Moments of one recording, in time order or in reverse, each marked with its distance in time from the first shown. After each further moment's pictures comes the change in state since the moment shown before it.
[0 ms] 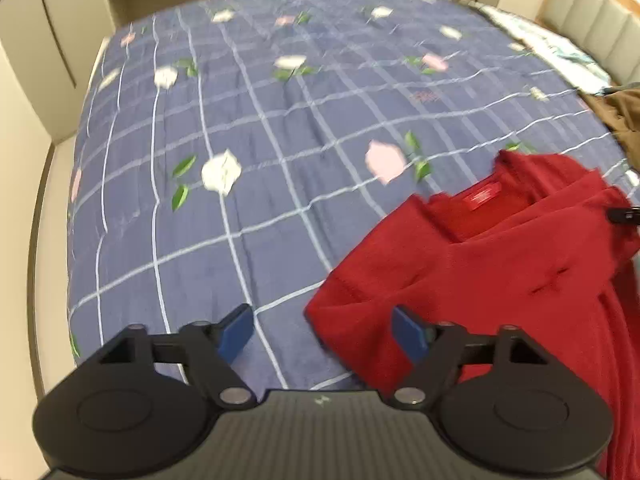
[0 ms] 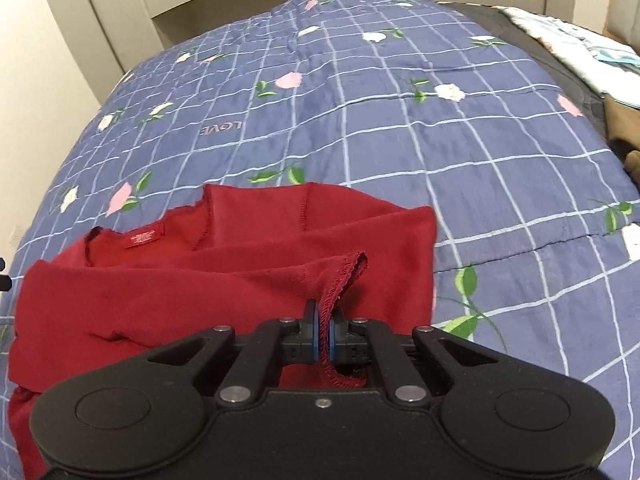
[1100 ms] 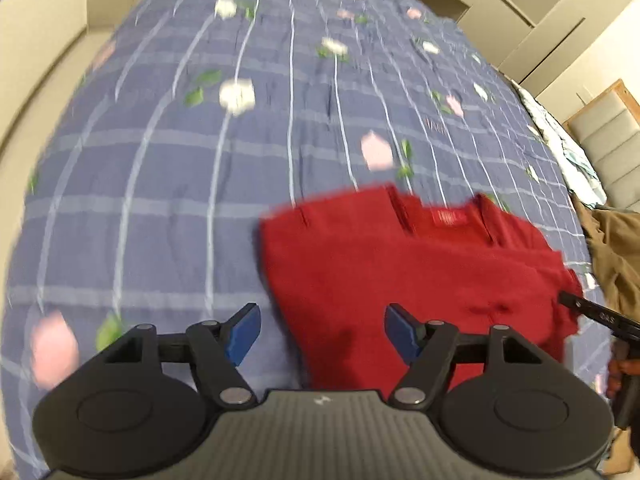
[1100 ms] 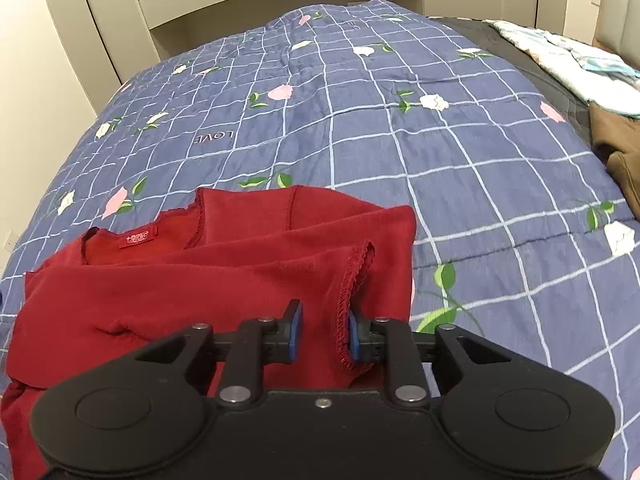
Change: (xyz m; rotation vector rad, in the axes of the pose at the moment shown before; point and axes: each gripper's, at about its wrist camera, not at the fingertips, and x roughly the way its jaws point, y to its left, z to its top) left arm -0.014 -0.001 -0.065 -0.406 -0.036 -0.192; right arm -0.012 -0.007 -0.014 -0.003 -0.047 -0.006
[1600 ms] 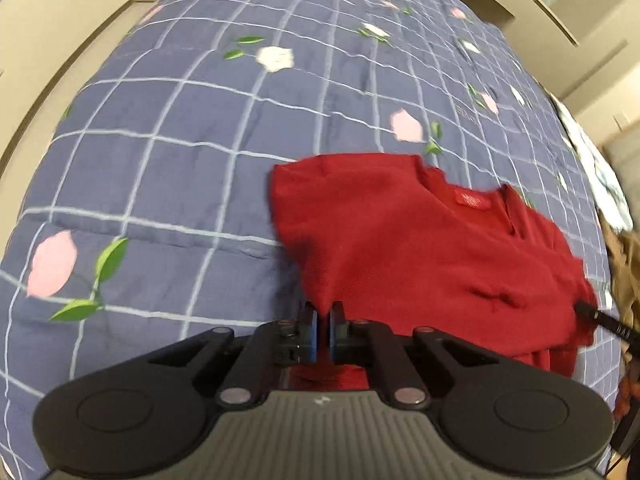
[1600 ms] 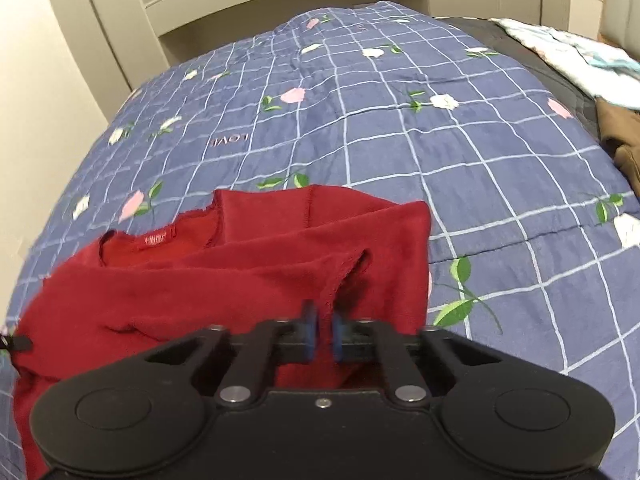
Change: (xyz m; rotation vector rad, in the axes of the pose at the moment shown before) left arm 0.004 -0.003 -0.030 -0.126 -0.015 0.086; right arm -0.006 0.008 -0.004 -0.011 -0.006 0.026
